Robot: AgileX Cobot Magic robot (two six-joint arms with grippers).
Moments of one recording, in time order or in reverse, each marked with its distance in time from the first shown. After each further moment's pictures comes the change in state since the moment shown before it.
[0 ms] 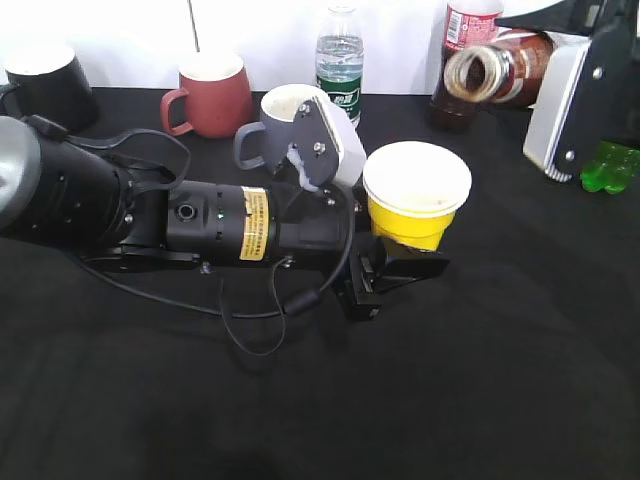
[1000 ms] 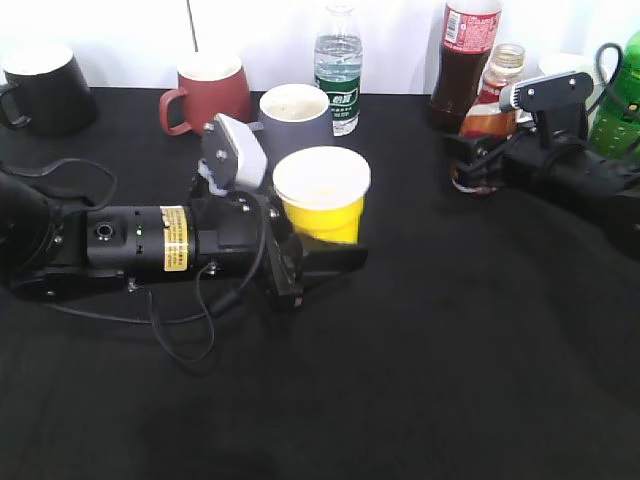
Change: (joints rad) left arm 0.165 0.000 0.165 -0.063 -0.161 0.038; right arm 0.000 0.569 -0.150 0.541 -0.169 0.760
